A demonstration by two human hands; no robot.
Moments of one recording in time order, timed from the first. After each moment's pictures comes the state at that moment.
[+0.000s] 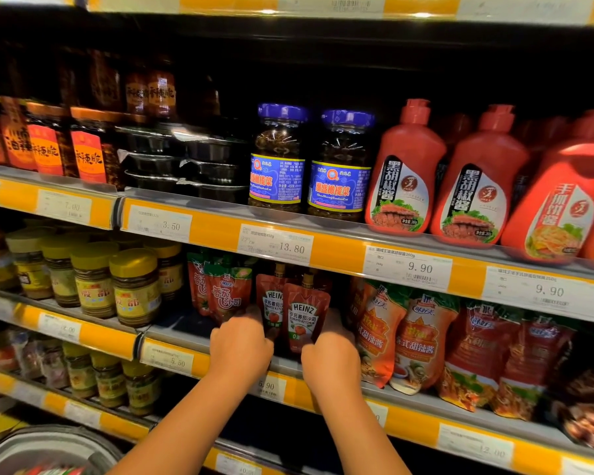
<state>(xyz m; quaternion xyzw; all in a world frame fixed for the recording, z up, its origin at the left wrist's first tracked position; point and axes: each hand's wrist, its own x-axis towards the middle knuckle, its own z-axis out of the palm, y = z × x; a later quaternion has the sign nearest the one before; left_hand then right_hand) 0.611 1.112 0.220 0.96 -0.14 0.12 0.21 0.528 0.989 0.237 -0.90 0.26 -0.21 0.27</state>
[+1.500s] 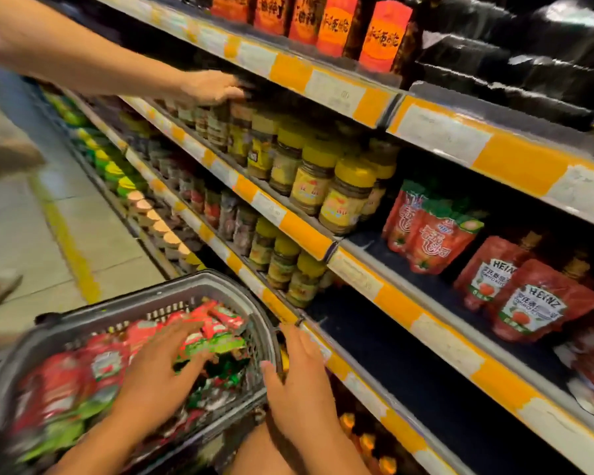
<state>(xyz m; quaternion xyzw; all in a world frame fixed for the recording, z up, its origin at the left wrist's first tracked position) 0.483 1.462 0.031 0.91 0.05 0.12 0.38 0.514 1.222 0.071 -0.94 -0.11 0.03 0.32</state>
